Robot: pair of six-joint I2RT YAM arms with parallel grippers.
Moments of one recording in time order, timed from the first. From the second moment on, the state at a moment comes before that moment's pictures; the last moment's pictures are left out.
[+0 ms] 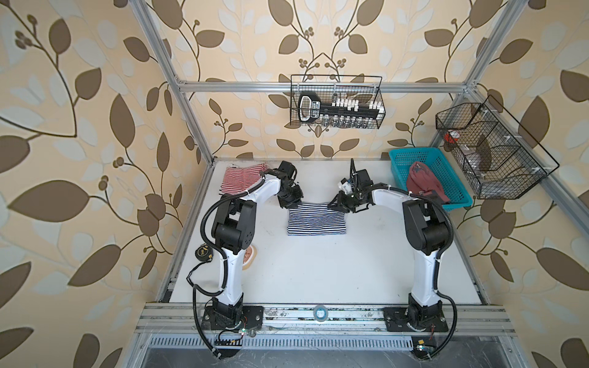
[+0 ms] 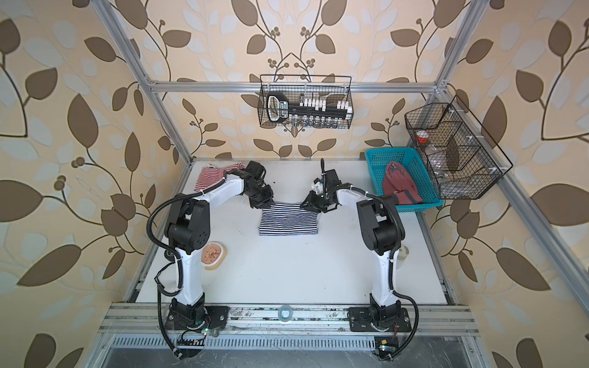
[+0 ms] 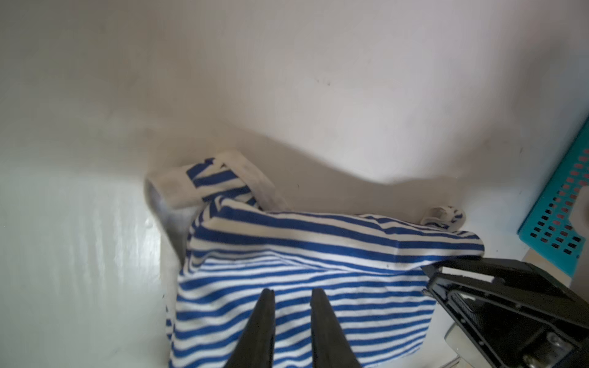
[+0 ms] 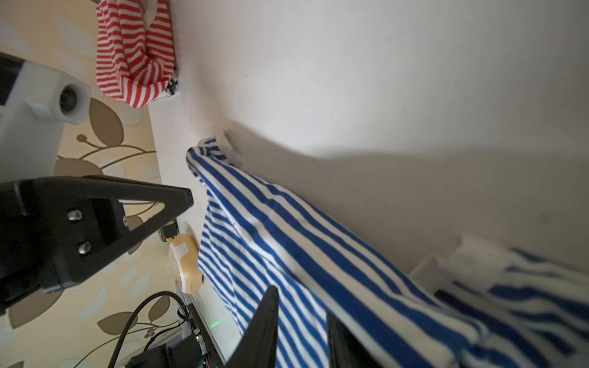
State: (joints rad) left arm -0.33 2.13 1.68 -0.79 0.35 -0.71; right arm 0.27 2.12 1.44 -0.38 -0.66 0.53
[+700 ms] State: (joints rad) left arm -0.29 2.24 1.86 -0.82 0.36 -0.69; right arm 0.22 2.06 1.40 -0.31 -0.65 0.57
